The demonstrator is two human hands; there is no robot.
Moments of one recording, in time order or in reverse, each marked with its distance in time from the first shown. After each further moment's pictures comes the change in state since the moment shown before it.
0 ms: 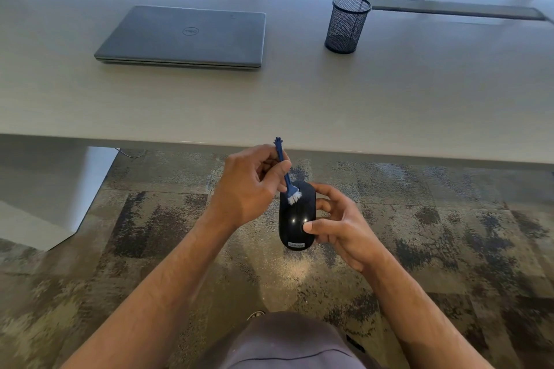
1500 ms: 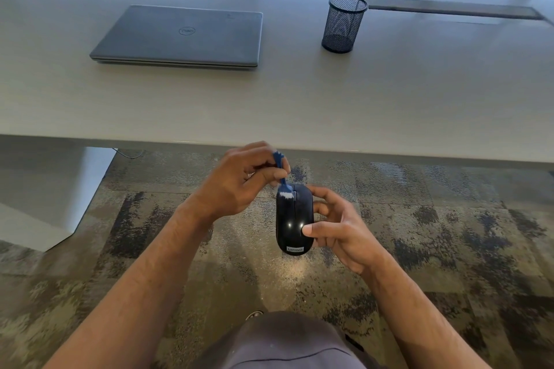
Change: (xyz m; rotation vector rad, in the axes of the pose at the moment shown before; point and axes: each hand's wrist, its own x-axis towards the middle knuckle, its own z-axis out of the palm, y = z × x) left_hand 0.015 -0.016 -0.018 -0.047 -0.271 0.296; right_hand -0.005 -0.001 -0.004 0.060 -0.073 0.021
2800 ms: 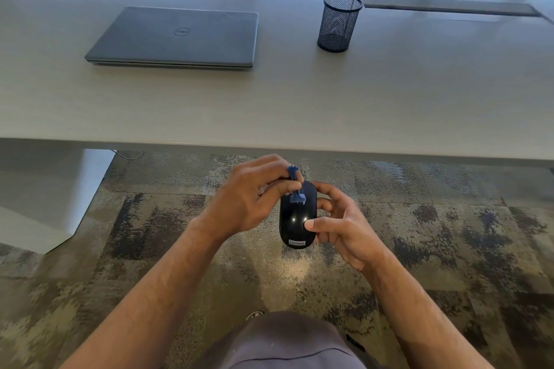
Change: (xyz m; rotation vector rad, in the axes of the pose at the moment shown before) left_hand -0.005 0.015 0.028 0.151 0.048 0.110; right_hand -0.001 -0.005 -0.009 0.037 0.047 -0.007
